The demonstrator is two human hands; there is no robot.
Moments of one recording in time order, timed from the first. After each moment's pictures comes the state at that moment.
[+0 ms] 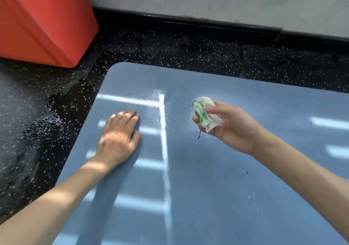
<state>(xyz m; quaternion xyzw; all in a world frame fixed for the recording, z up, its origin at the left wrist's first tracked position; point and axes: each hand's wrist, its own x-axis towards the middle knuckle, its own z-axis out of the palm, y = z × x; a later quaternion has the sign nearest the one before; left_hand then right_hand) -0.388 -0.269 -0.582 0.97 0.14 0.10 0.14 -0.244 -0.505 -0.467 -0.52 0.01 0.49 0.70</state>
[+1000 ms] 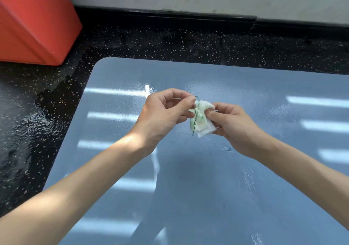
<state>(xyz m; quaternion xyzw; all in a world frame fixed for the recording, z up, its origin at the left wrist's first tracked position) -0.359 -0.402 -0.447 0.66 0.20 0.00 0.73 -0.286 -0.559 -0.471 -0.72 -0.03 0.35 0.61</state>
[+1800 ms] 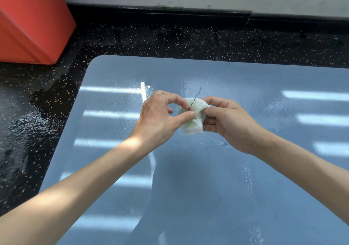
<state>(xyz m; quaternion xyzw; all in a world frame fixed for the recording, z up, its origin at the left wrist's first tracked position) -0.363 -0.408 -0.458 0.87 0.17 0.01 0.47 -0.291 -0.563 -0.461 -0.66 -0.05 0.38 0.64</state>
